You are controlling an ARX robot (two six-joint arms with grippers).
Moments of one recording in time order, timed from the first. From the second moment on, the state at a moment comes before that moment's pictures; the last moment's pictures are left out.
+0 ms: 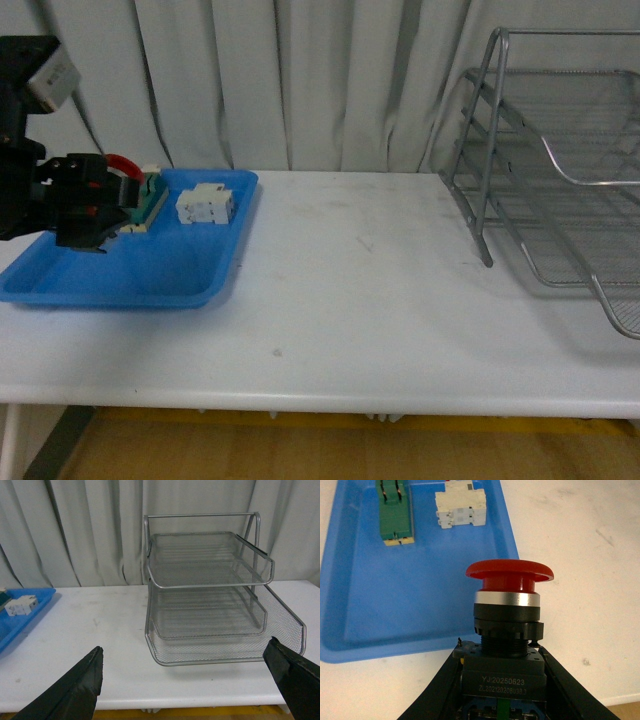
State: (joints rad) left arm -0.10 1.64 0.83 0.18 0.05 0.01; right arm 0.00 0.00 0.01 0.00 0.00 0.00
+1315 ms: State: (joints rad) left arm -0.13 1.61 0.81 0.22 0.07 0.01; right arm 0.00 0.00 0.01 0.00 0.00 0.00
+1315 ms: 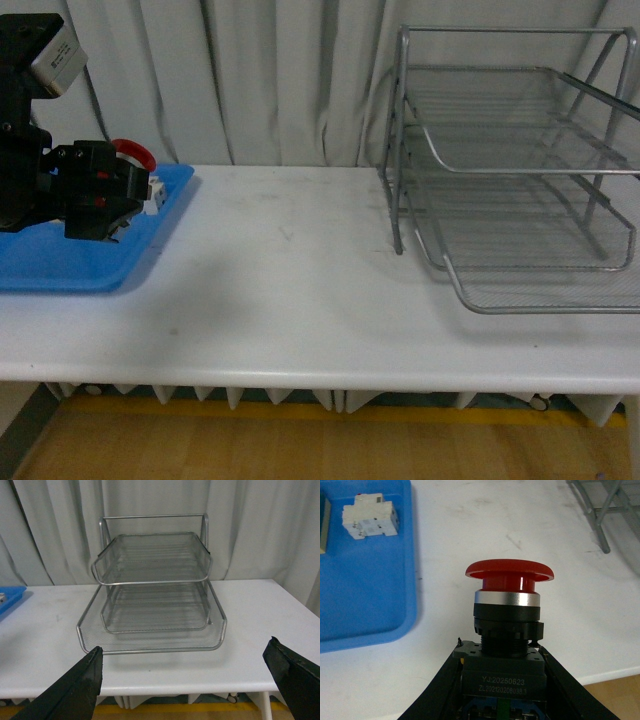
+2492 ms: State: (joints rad) left arm -0.42 1.92 1.27 0.07 0.00 0.01; right arm 0.00 0.00 0.01 0.00 0.00 0.00
